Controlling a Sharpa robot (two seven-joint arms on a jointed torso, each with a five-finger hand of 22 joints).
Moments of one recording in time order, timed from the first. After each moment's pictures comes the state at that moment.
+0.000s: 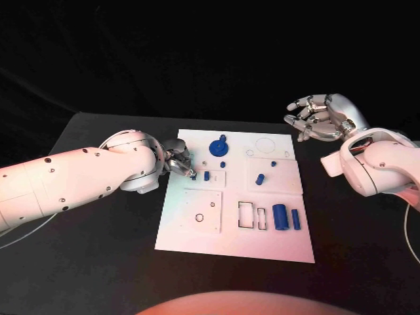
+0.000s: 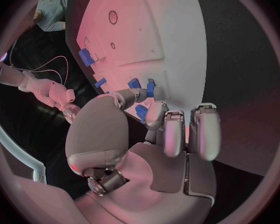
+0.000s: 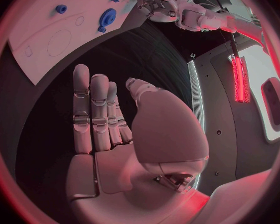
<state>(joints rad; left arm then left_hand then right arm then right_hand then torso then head) 1.25 -0.75 -0.06 1.51 -1.17 0.00 -0.49 1.09 -0.26 0.82 0.08 0.41 0.90 0.05 0.75 0.75 1.38 -0.04 1.25 1.14 1.47 -0.09 1.57 1.31 0.06 1.47 0.02 1.47 1.31 1.31 -0.99 -0.14 1.60 -0.68 -0.65 0.18 1.35 -0.18 0.35 0.29 0.26 0.74 0.17 0.34 0.47 0.99 0.09 0.76 0.68 1.31 0.00 0.74 0.76 0.16 1.22 0.11 0.42 0.79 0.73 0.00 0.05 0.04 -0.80</state>
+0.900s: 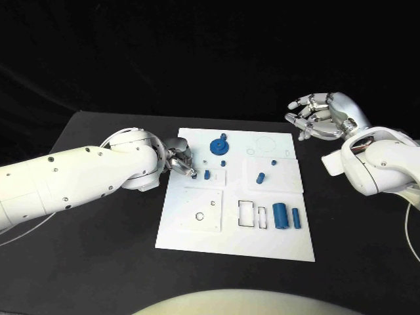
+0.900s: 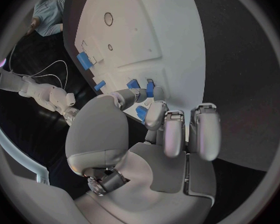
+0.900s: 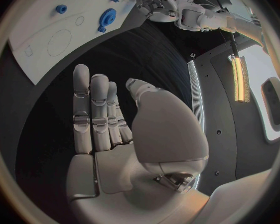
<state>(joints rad) 1.25 -0.74 -0.05 1.50 -1.21 0.03 -0.48 1.09 -0.26 0.82 0.08 0.42 0.90 0.05 0.75 0.76 1.38 -0.04 1.25 1.13 1.47 -0.09 1.57 1.31 0.06 1.47 0.02 1.47 1.31 1.31 -0.99 -0.14 1.60 -0.68 -0.65 0.18 1.34 -0.18 0.35 0.29 0.26 0.74 0.17 0.35 0.47 0.99 0.09 0.76 0.68 1.31 0.00 0.74 0.76 0.16 1.22 0.11 0.42 0.79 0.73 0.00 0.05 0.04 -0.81</state>
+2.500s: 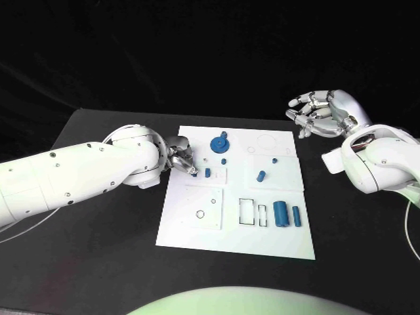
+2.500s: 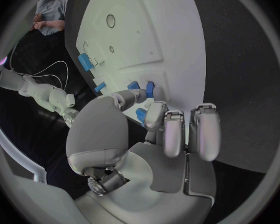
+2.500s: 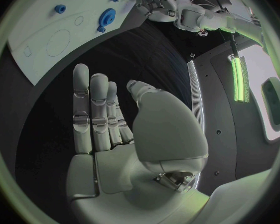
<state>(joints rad) 1.25 -0.73 -0.05 1.49 -1.19 0.06 -0.49 1.06 -0.23 0.81 0.08 0.41 0.90 0.06 0.75 0.78 1.39 -0.05 1.25 1.13 1.46 -0.10 1.57 1.31 0.06 1.47 0.01 1.47 1.31 1.31 -0.99 -0.14 1.60 -0.68 -0.65 0.19 1.31 -0.16 0.35 0.29 0.26 0.74 0.17 0.35 0.46 0.99 0.09 0.76 0.67 1.32 0.01 0.72 0.77 0.16 1.23 0.11 0.40 0.78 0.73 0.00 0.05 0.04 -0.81</state>
